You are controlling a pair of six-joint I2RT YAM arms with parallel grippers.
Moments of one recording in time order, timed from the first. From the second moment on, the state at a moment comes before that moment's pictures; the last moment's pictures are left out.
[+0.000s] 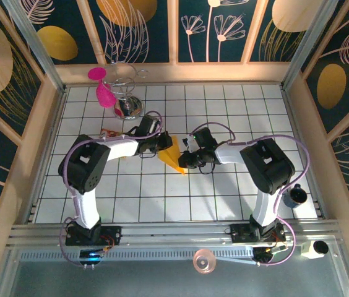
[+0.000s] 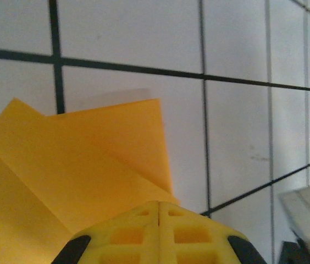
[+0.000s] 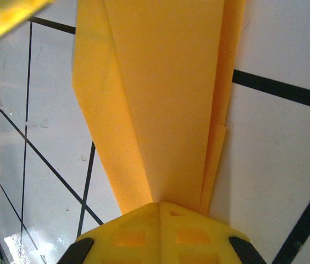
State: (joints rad) left arm -0.53 1.93 1.07 0.03 0.32 -0.77; right arm 0.59 1.85 0.89 -0.05 -0.56 0.46
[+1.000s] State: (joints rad) left arm -0.53 2.00 1.11 -0.02 0.30 -0.80; right arm 0.65 1.89 1.05 -0.13 -0.44 0.53
